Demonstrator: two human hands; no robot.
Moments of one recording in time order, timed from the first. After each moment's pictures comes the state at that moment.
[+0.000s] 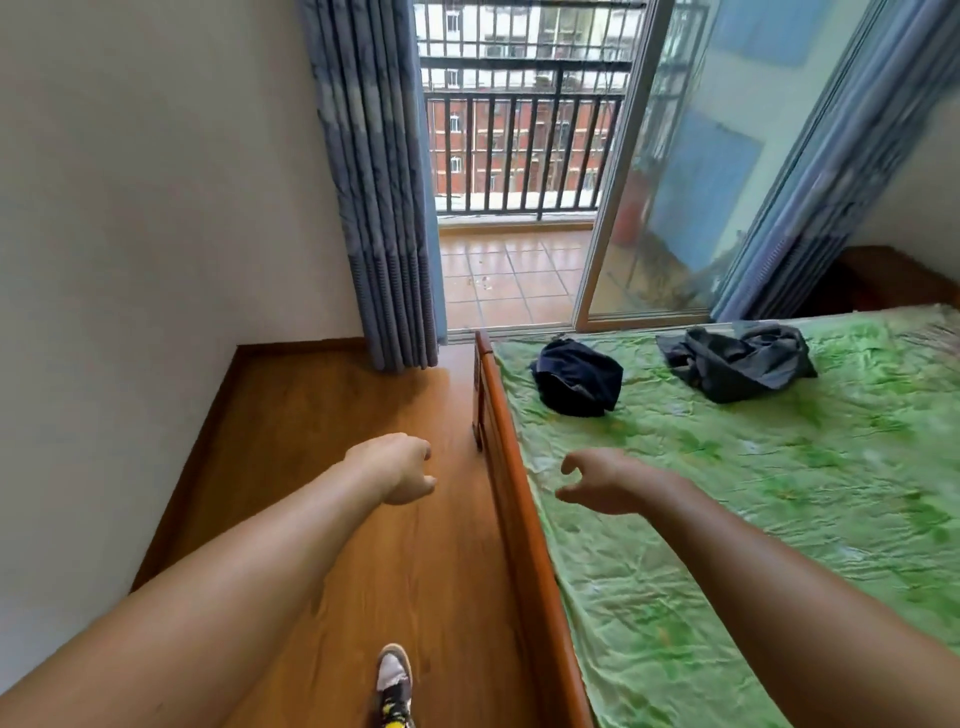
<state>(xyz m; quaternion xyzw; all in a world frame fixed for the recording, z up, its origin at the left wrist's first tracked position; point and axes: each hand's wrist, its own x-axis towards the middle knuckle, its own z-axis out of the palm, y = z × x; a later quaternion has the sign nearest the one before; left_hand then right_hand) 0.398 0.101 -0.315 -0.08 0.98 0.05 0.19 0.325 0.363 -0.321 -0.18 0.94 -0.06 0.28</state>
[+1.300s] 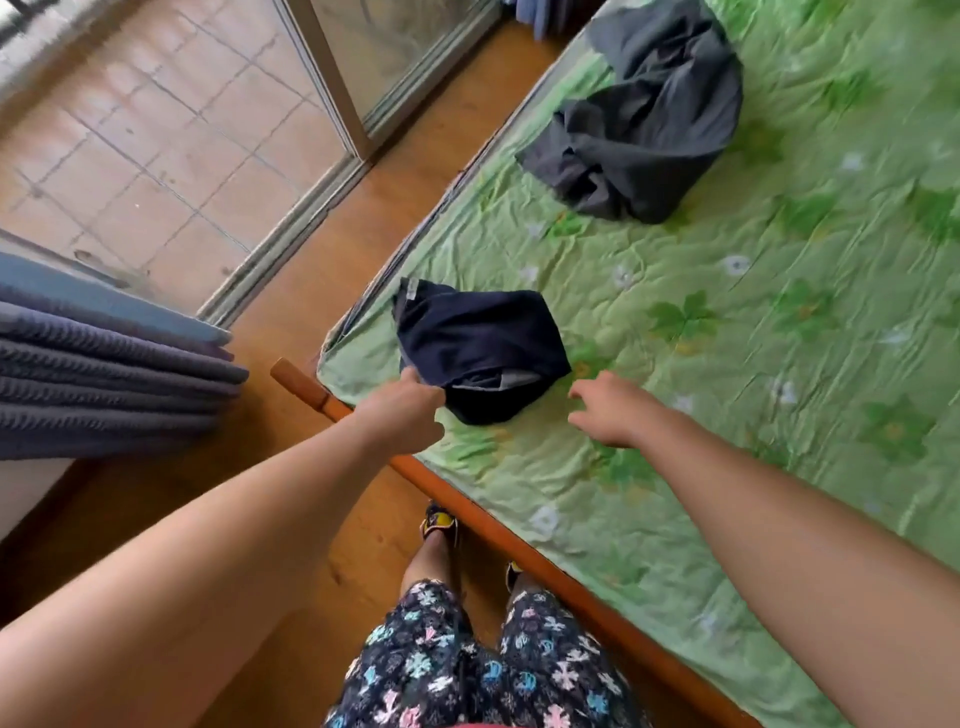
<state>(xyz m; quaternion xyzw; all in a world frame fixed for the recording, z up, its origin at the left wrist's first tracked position) -0.262 0.183 -0.550 0.33 0.85 -0.11 0.39 -0.129 0.425 -0.578 0.21 0.87 -0.19 0.40</state>
